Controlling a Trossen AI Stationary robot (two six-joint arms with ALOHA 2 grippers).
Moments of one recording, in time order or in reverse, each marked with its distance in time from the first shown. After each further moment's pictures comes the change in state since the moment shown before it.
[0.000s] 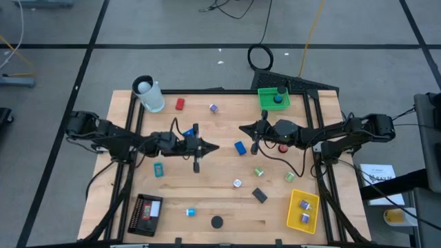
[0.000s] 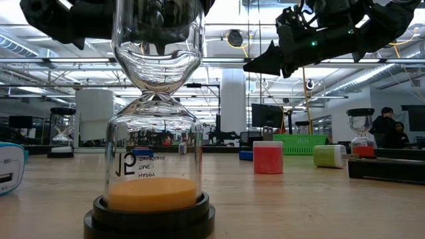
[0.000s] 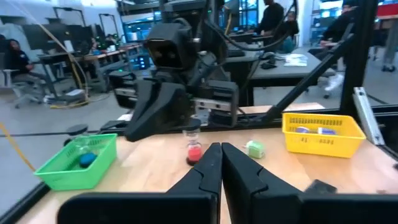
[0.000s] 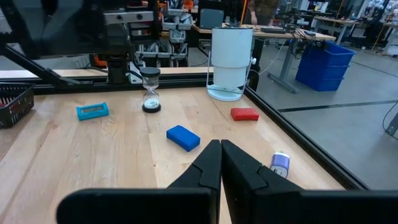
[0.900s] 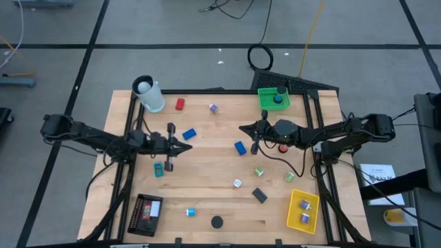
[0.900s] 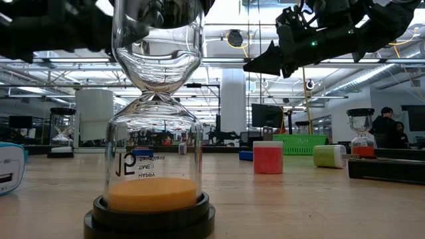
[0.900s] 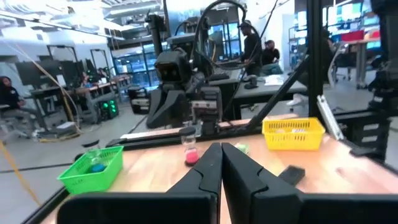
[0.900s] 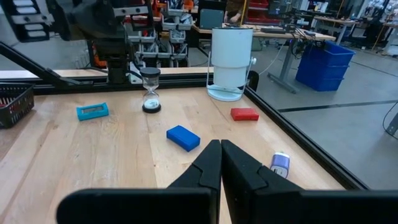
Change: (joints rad) left arm 0.007 -0.481 -0.403 0.039 0.079 0.056; right arm 0.000 0.000 0.000 0.000 0.000 0.000
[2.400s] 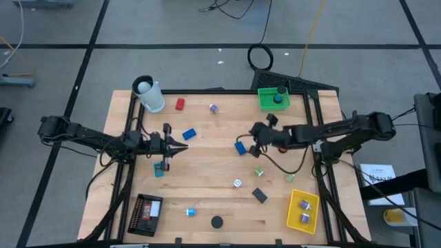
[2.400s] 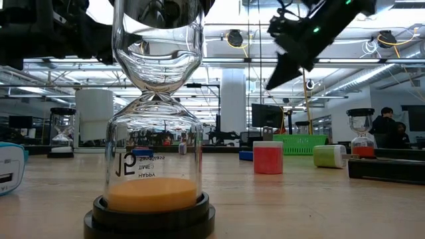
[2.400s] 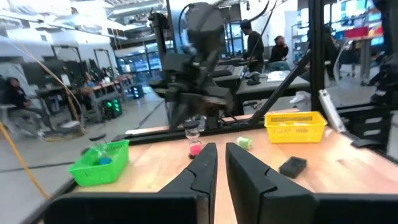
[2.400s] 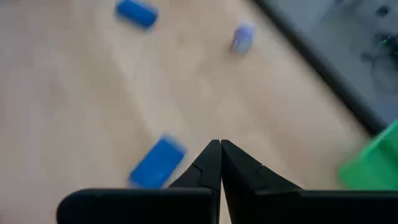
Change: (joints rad) left arm 0.003 -0.079 -0.058 -0.025 -0.009 0.012; right arm 0.150 -0.003 0.356 -1.057 0.284 0.354
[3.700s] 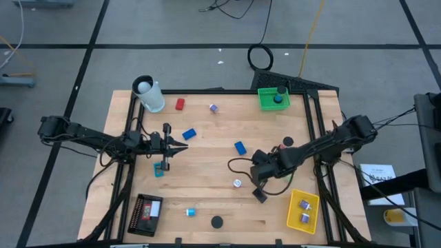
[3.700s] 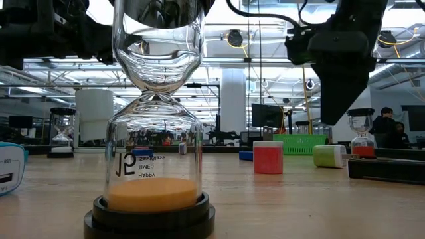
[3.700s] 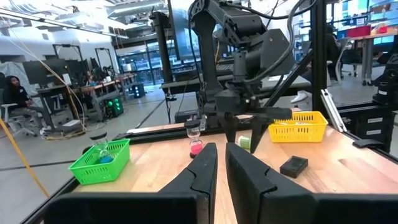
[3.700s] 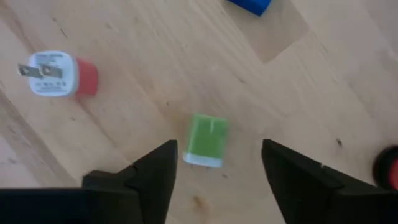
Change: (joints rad) left arm 0.000 0.000 0.000 -0.001 -0.004 -0.006; right arm 0.280 0.279 0.186 -0.460 -0.262 0.650
